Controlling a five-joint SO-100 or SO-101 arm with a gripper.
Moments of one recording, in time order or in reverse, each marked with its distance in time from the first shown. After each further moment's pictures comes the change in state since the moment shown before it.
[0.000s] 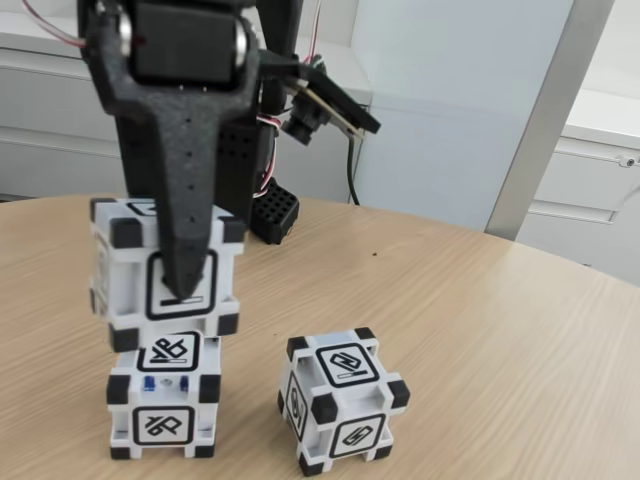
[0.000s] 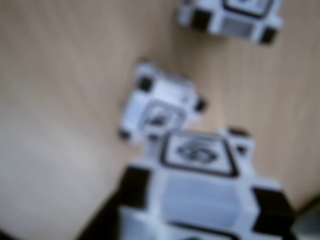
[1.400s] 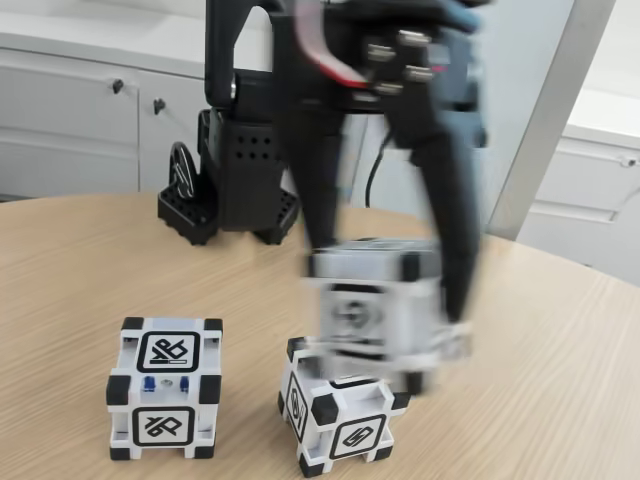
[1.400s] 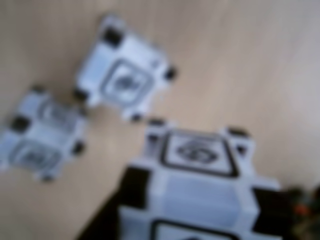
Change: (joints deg) arm -20.7 -0.3 -1.5 -11.3 -1.8
